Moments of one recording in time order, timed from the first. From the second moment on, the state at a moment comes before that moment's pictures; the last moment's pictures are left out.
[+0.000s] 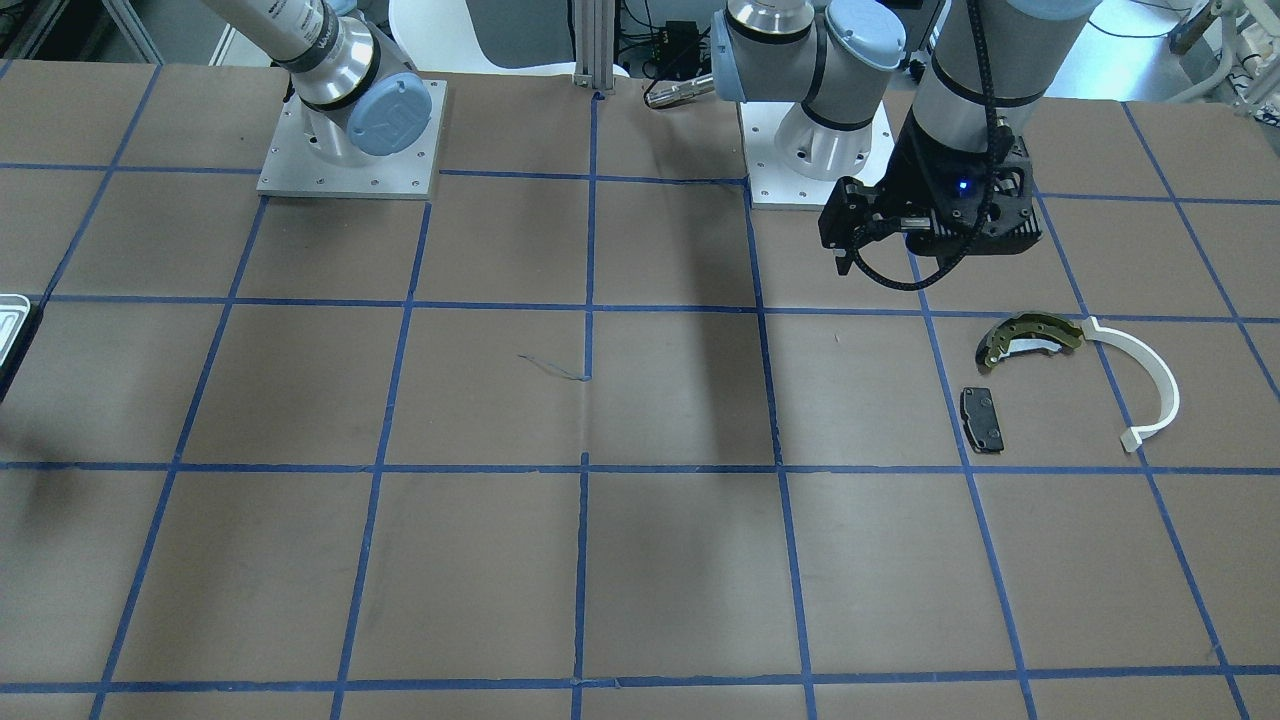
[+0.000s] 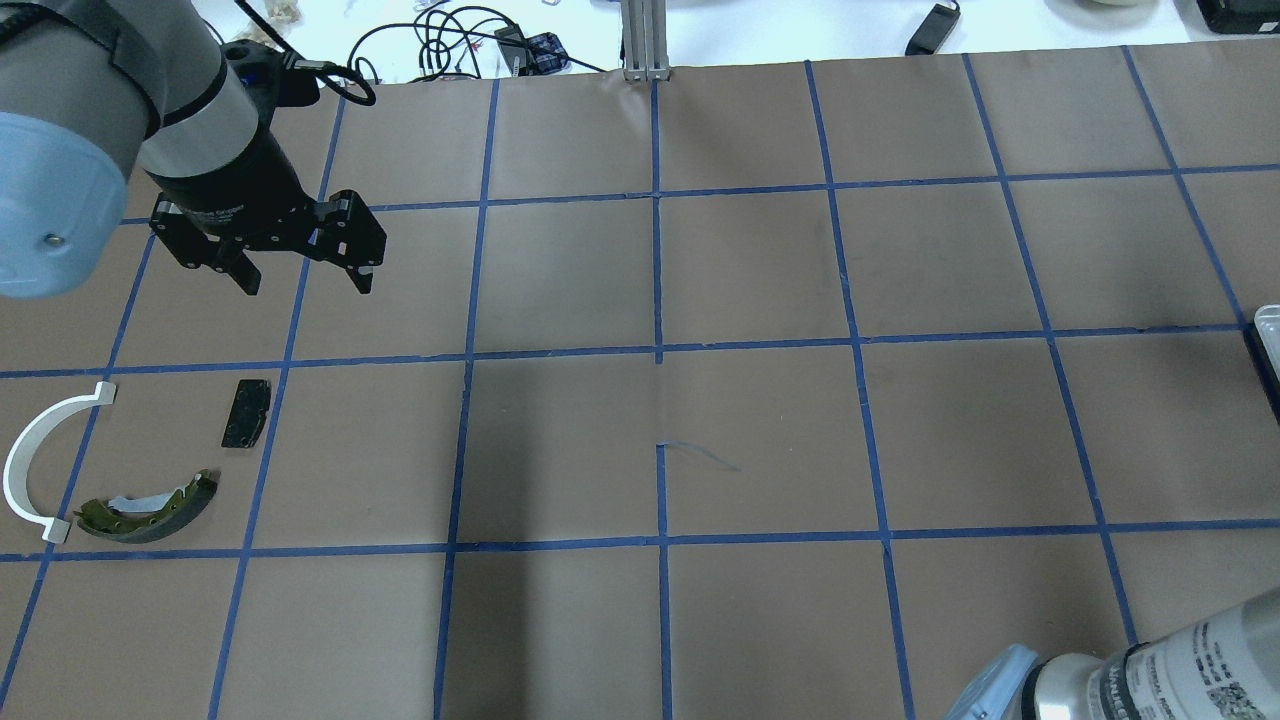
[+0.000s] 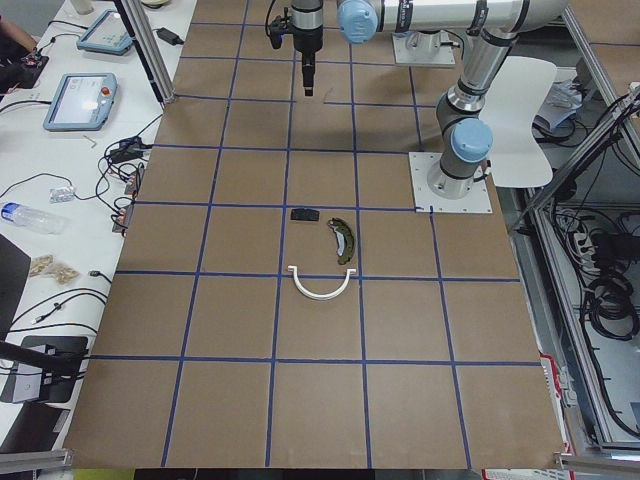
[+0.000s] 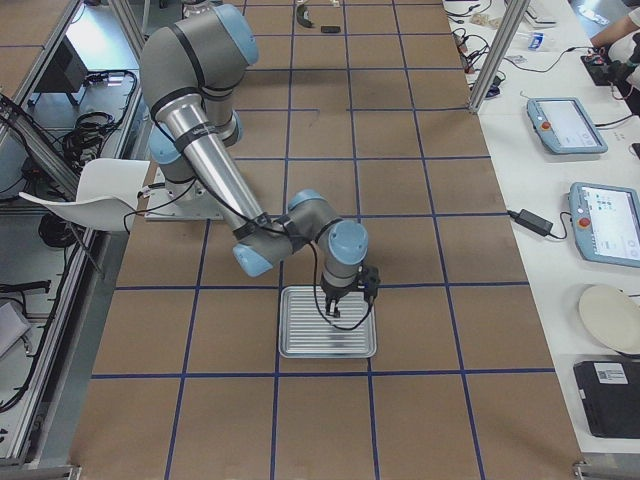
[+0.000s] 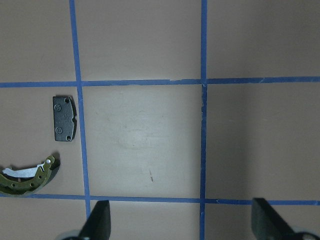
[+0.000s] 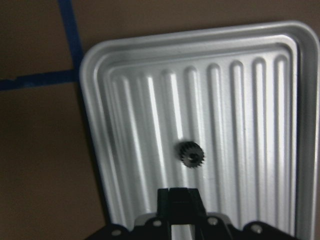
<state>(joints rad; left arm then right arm) -1.54 -1.54 -1.65 -1.54 1.64 0.03 0.74 -1.15 1.69 -2.13 -1.68 -0.73</state>
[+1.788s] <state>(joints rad) -1.54 -1.54 -1.67 -1.53 1.60 0.03 2.06 -1.08 1.68 -2.27 -1.60 0.34</state>
